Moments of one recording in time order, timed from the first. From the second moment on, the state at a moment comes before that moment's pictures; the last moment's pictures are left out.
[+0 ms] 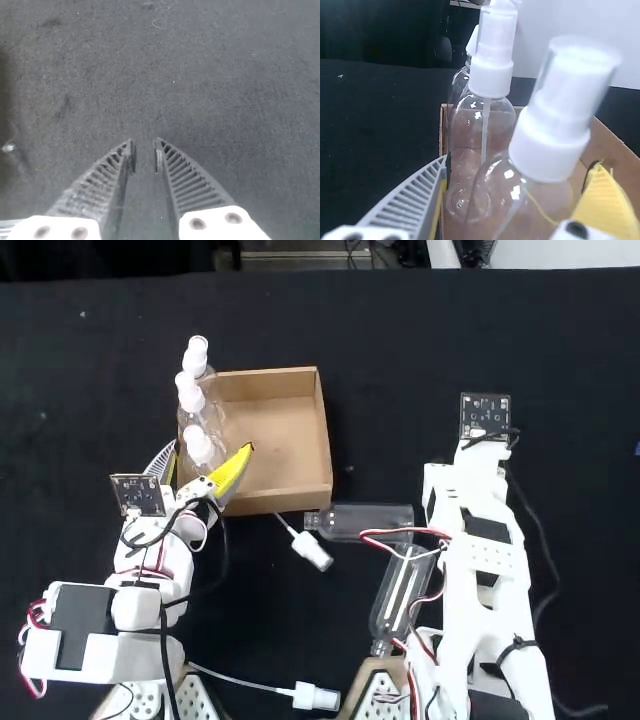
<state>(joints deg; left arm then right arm) -1.9 -6.2 89.5 -68.9 6.2 13.5 -34.9 68.9 19.6 8.4</state>
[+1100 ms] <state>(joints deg) -3.6 -63.4 79.1 3.6 10.4 13.5 -34.9 68.9 19.6 8.4</state>
